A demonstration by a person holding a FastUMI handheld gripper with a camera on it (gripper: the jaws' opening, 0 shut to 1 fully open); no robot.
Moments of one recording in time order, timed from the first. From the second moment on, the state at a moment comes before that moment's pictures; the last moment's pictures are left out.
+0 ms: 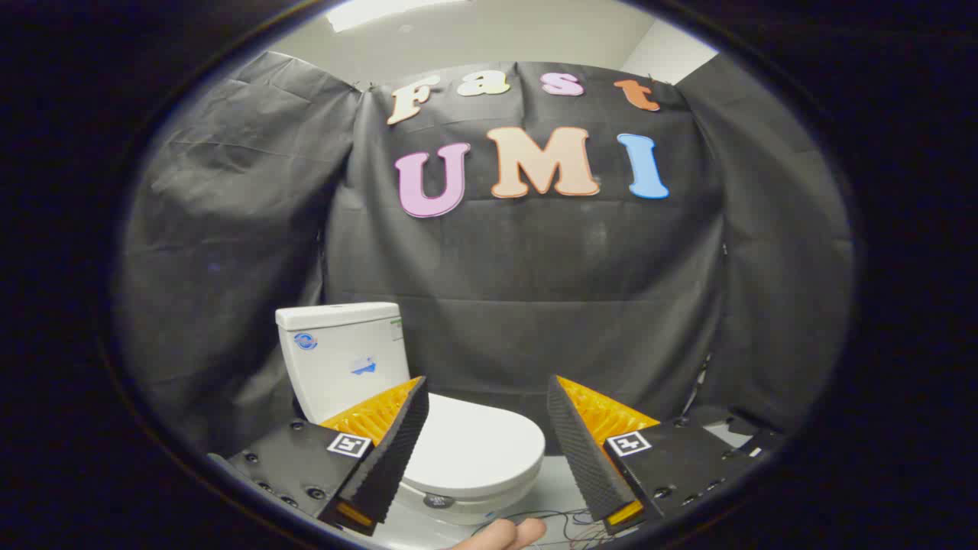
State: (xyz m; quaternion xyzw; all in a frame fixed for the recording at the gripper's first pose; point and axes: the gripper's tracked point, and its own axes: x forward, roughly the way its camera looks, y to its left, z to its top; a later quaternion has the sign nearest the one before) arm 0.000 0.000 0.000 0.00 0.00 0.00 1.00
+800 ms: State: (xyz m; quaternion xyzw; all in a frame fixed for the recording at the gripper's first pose) arm 0.024 0.041 -0.061 0.07 0.01 -0.04 1.00
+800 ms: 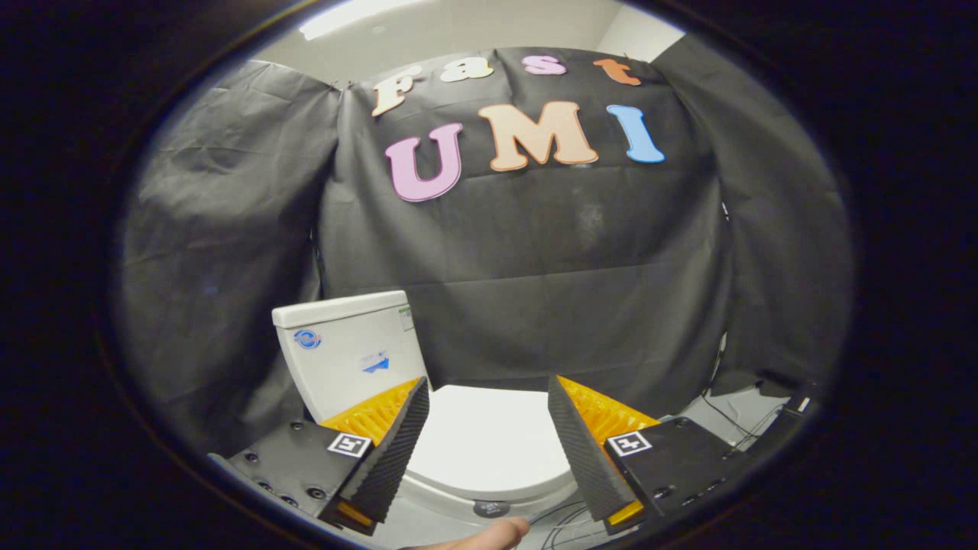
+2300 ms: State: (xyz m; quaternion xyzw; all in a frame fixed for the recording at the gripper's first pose) arm 0.034 -0.001 -0.173 0.47 -0.01 -0.10 0.88
